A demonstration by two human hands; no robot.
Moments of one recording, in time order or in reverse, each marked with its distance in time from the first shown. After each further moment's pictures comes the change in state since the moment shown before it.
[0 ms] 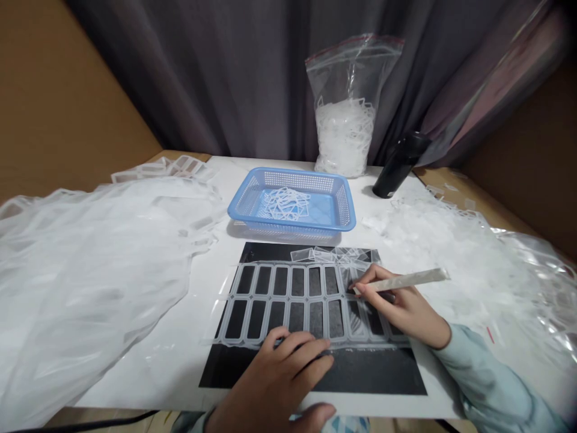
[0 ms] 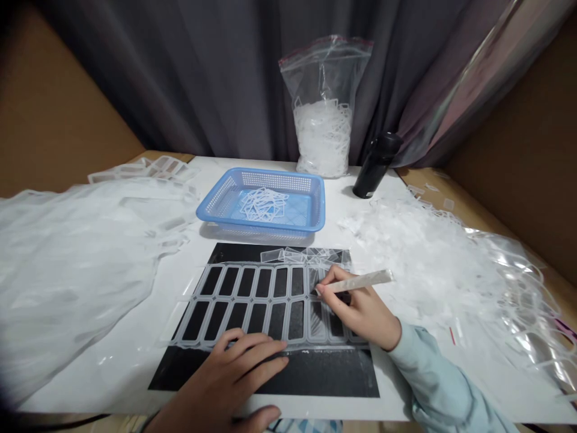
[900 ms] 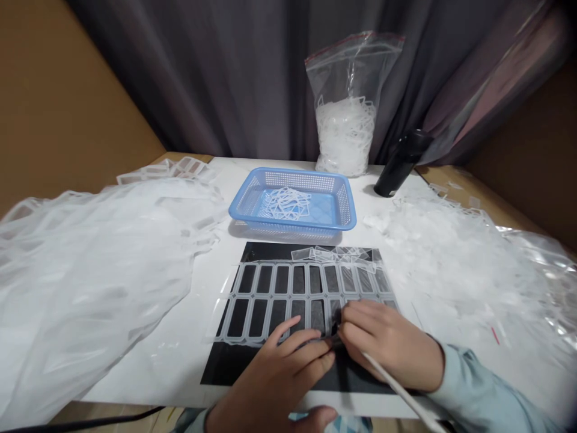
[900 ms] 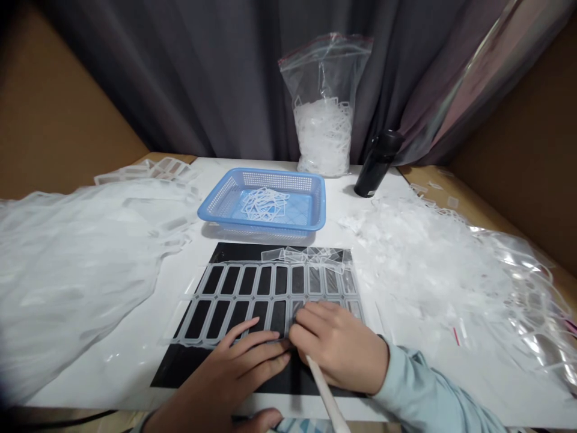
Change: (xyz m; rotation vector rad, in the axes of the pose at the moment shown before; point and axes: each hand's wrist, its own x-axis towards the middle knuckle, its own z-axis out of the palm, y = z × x) left_hand 0.011 0.000 -0.008 -0.031 -0.055 0.042; right_hand -0.014 -0.024 0.030 -0.572 -0.202 -0.617
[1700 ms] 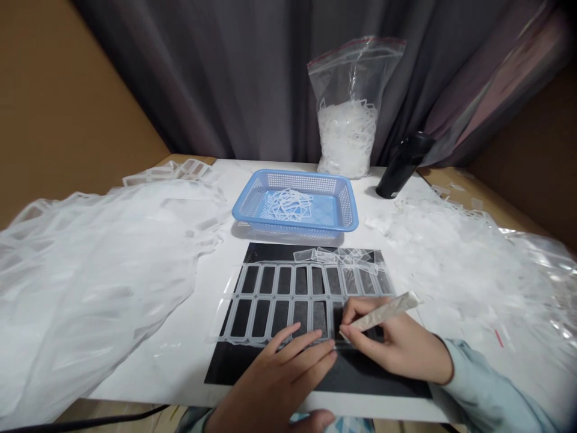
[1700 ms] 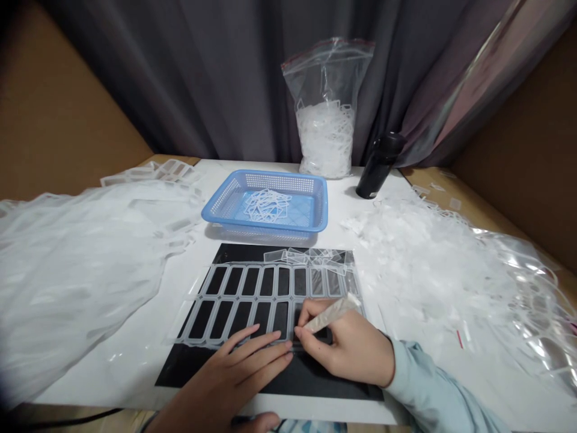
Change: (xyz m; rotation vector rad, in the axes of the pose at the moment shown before) left_hand -0.013 -0.005 0.004 0.187 -0.098 0.100; right_hand 0.008 -0.001 -0.016 0.738 0.012 0.474
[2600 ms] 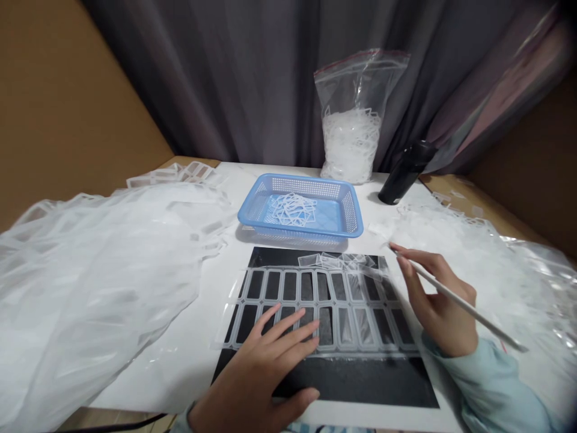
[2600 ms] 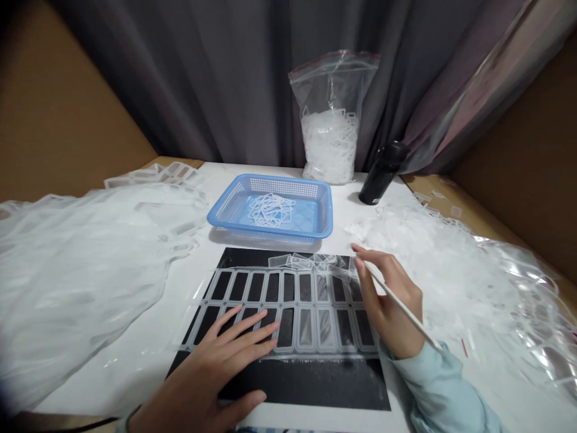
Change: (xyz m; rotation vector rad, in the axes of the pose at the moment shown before) left_hand -0.009 -0.029 -0.018 -0.173 -0.095 -0.176; right_hand 0.002 0.015 -0.033 -0.618 0.861 -0.127
